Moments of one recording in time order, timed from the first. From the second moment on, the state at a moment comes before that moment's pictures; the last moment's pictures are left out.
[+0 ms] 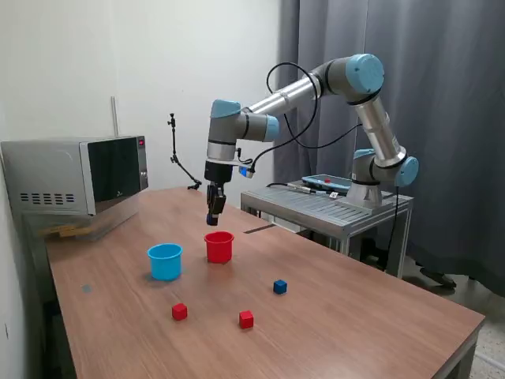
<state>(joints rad) -0.20 -0.89 1.30 -2.11 -1.59 -2.95</state>
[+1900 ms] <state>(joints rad) -0.26 -0.61 0.92 -2.04 -1.58 -3.12</state>
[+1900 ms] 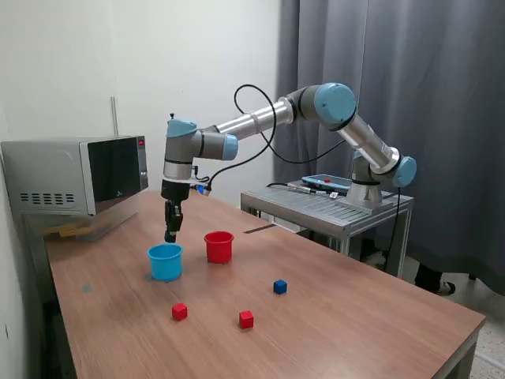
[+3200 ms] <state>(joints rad) -0.25 -0.60 0.91 -2.03 -1.55 -3.21</state>
